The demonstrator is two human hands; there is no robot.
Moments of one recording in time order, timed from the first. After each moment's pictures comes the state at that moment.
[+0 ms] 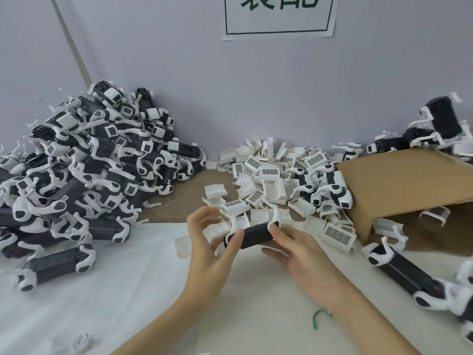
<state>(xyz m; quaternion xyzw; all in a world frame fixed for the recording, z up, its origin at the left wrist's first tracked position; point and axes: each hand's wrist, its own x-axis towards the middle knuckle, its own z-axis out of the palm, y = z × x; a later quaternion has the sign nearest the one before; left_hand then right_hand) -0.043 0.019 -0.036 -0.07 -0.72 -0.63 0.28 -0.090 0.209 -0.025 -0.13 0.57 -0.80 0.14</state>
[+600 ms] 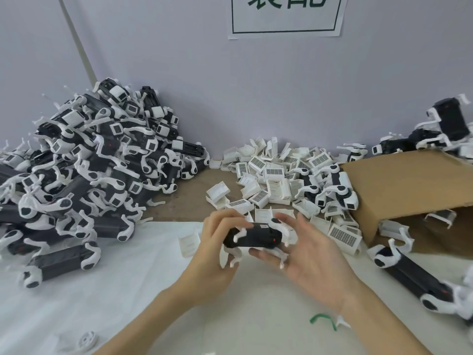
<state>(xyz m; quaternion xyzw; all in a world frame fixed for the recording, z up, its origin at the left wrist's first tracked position) -0.050 -0.014 -0.033 -0.26 -0.83 -0.43 0.23 -0.081 0.211 -0.009 -0.08 0.35 -0.88 0.30</state>
